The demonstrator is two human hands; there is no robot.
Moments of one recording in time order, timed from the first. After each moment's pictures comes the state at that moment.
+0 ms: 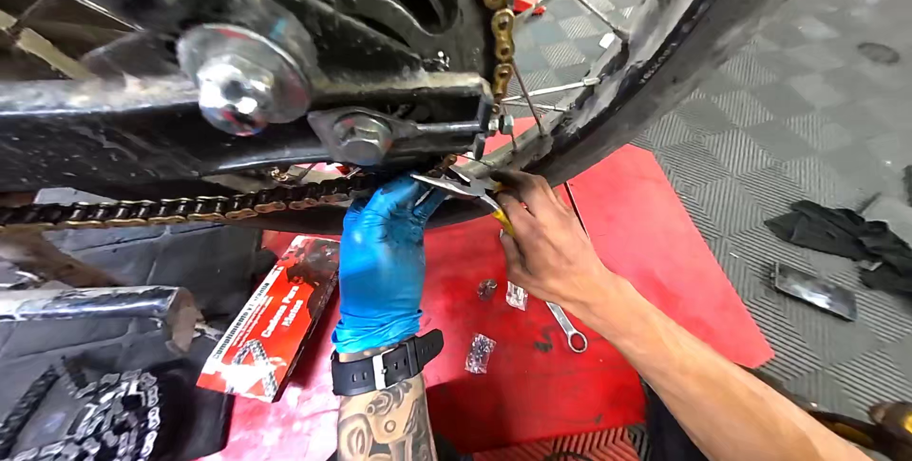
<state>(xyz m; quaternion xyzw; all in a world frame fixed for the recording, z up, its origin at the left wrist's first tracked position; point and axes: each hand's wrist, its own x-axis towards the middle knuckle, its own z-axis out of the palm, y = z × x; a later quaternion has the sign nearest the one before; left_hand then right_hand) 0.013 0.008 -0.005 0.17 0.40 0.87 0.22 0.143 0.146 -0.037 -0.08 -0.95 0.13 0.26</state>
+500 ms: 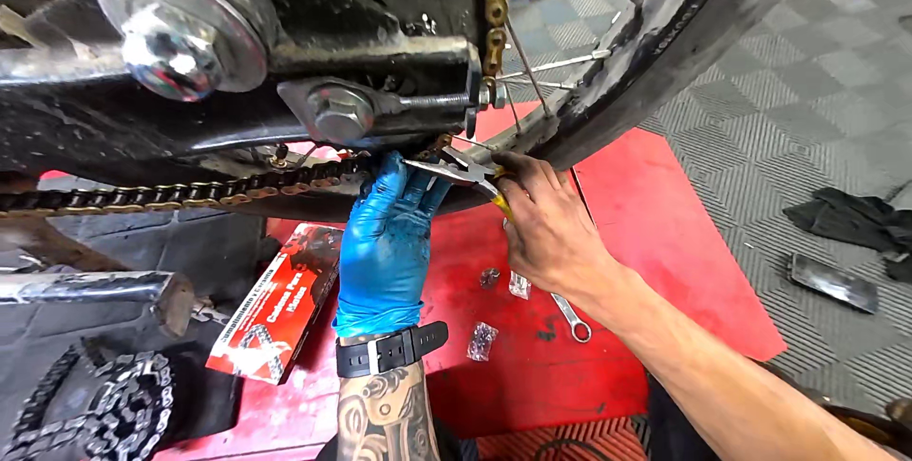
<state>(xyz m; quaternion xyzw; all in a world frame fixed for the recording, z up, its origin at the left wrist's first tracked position) 0.015 0.005 -0.015 0.16 0.33 0.89 0.29 0.143 0.149 -0.038 -0.09 -0.96 0.10 0.25</state>
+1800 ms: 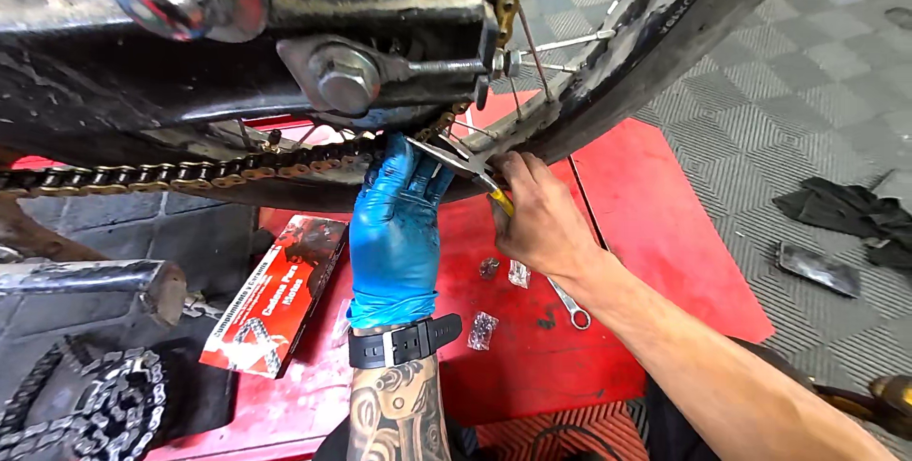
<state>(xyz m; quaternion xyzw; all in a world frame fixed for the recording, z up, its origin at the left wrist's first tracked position) 0.024 0.012 -0.014 0.14 0.35 0.89 0.26 0.129 0.138 -0.052 -0.16 -0.93 0.16 0.29</state>
